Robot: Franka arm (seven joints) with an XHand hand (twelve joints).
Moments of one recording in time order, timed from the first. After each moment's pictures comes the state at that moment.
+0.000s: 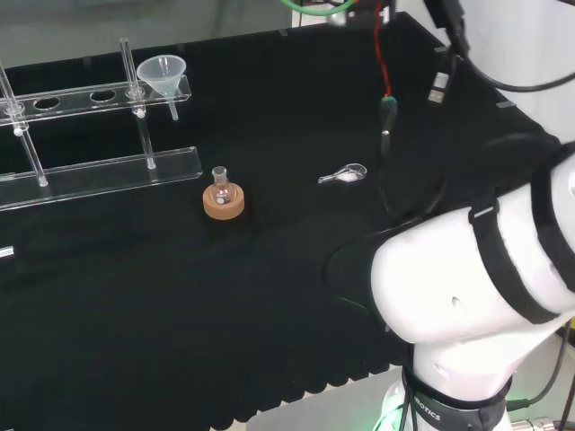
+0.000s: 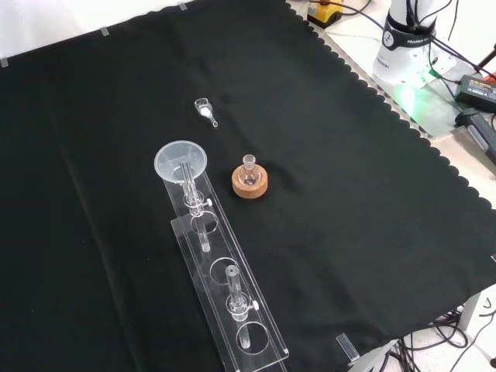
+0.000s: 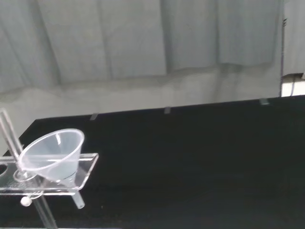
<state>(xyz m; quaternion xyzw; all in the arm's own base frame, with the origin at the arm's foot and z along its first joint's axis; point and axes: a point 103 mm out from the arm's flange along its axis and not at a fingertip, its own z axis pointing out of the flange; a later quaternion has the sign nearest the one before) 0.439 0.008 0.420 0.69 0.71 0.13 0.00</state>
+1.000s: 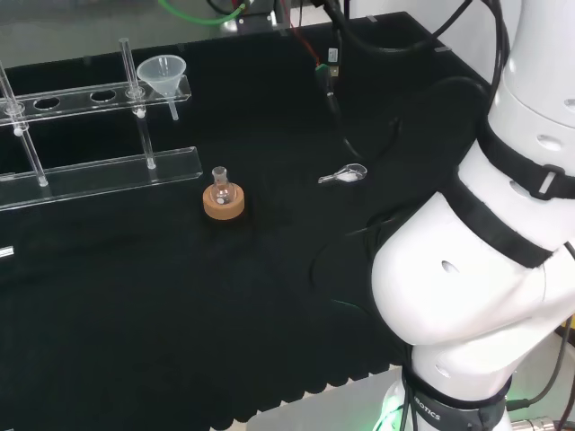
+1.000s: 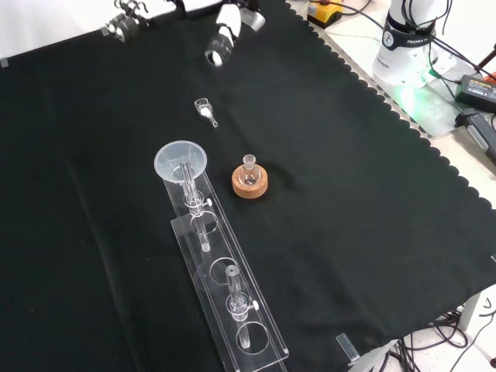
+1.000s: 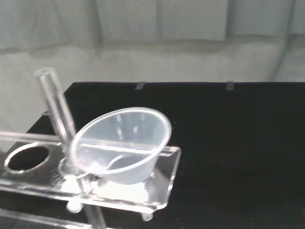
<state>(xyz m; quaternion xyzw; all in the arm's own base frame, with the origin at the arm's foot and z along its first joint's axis) 0.556 0.125 0.369 0.65 0.76 0.08 -0.01</state>
